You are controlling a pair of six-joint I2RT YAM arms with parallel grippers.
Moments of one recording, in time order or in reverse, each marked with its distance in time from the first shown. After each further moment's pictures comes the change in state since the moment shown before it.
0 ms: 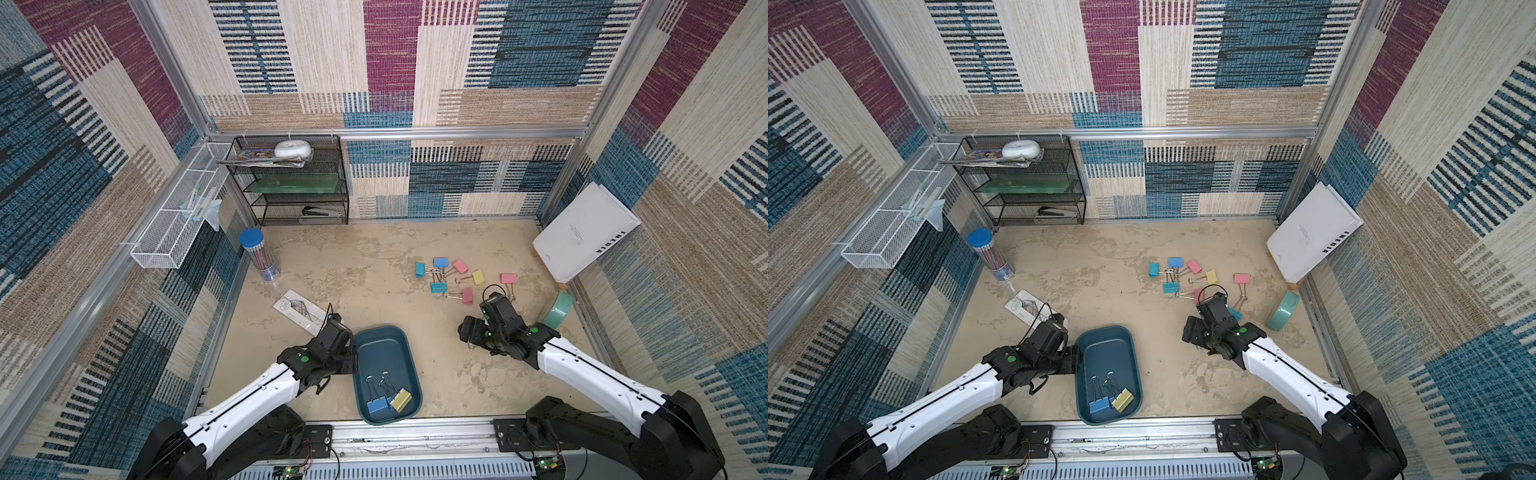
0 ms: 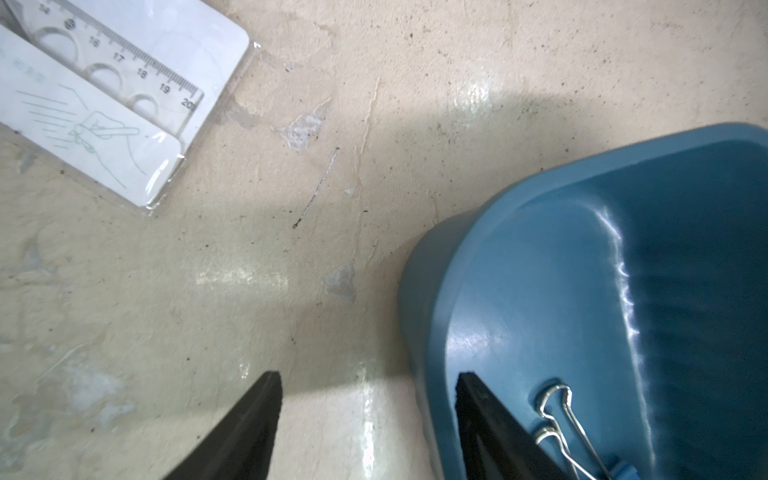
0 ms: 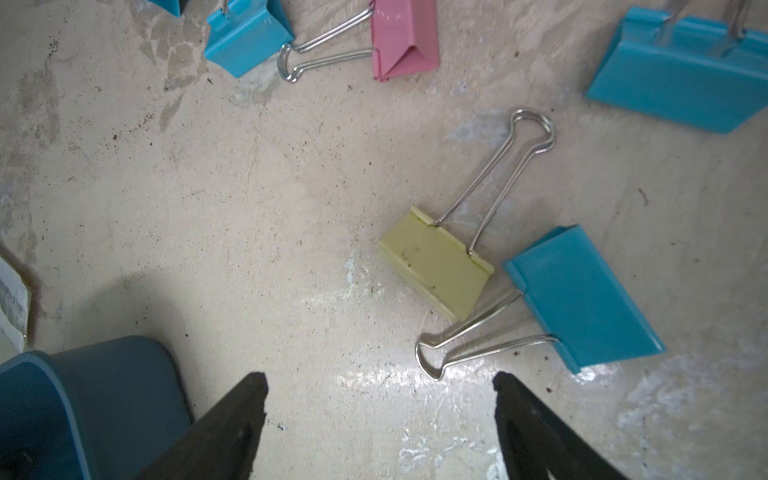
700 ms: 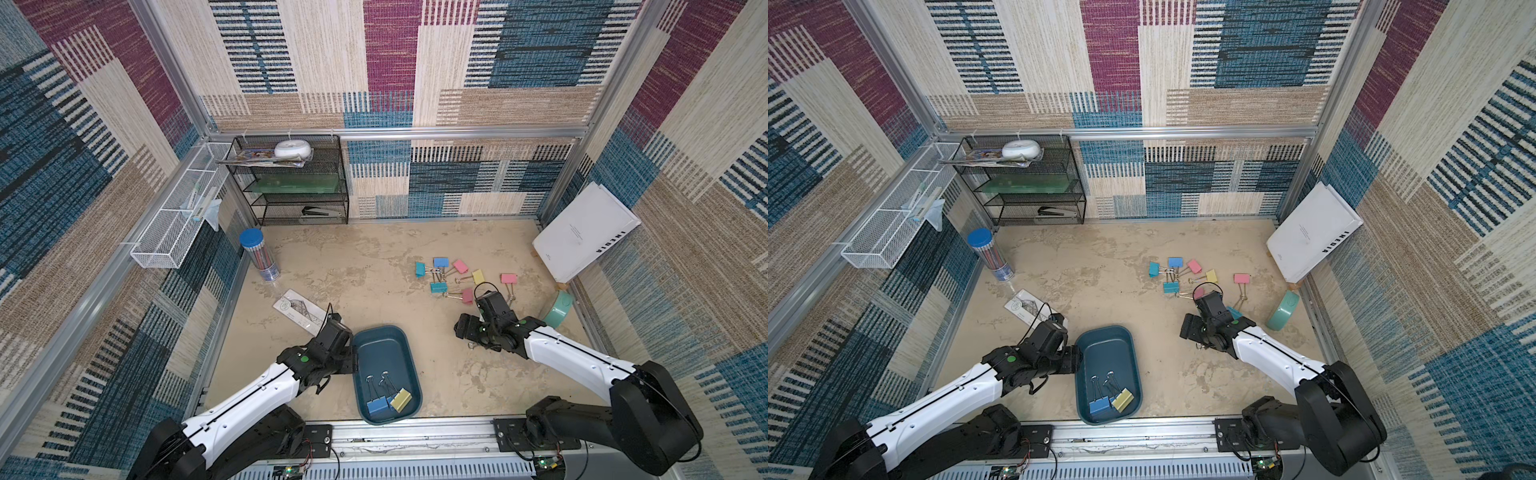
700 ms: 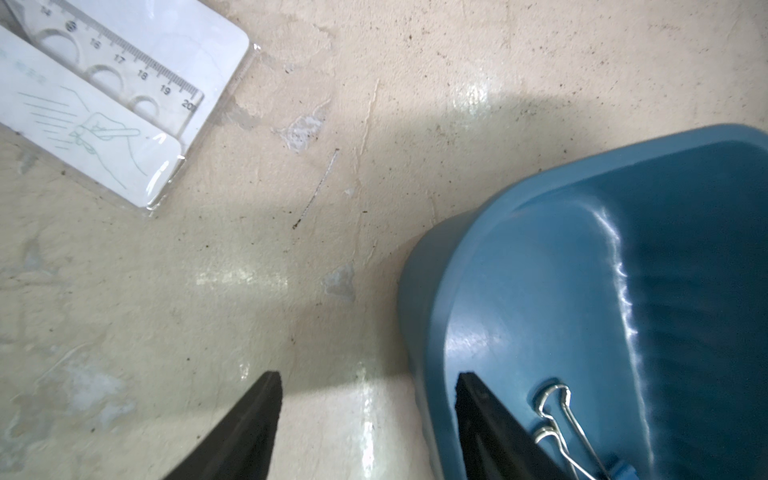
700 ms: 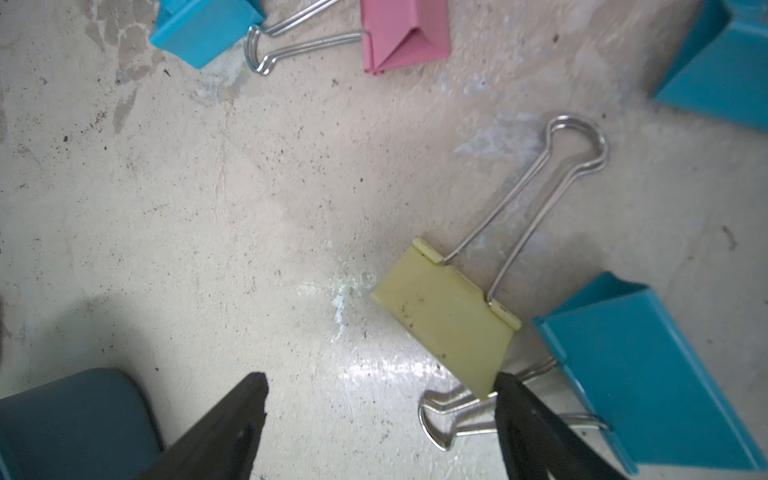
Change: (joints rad) left arm 0.000 -0.003 0.000 0.000 0.000 0.000; right arm -0.056 0.172 0.006 0.127 -0.043 -0.043
